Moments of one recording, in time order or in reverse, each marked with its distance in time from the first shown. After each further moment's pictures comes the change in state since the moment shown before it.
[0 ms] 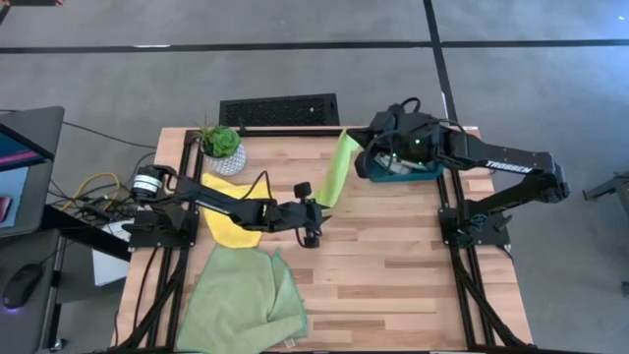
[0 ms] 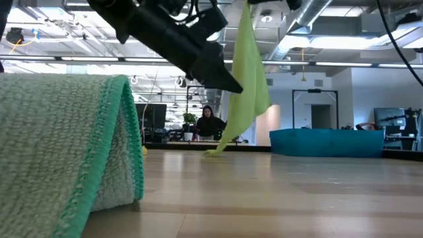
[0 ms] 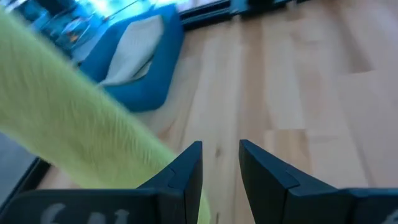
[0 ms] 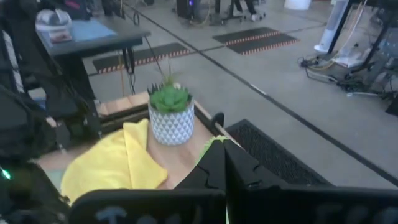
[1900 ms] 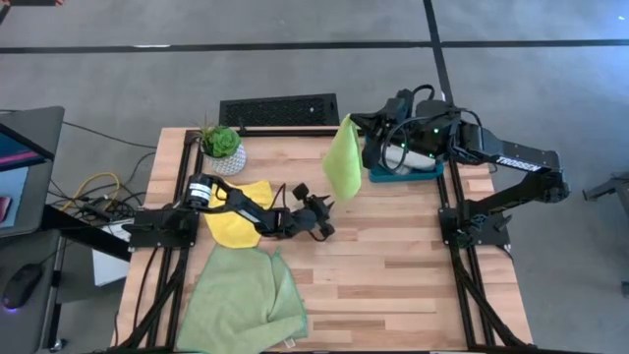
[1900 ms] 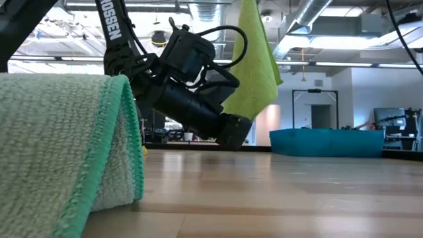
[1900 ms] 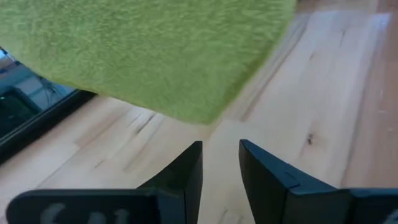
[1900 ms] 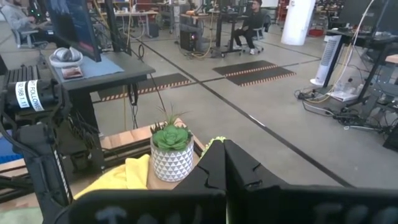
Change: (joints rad) left arm 0.049 0.409 0.004 0.498 -0.311 -0.141; right arm 0.006 0.000 0.128 0.008 0.010 -0.071
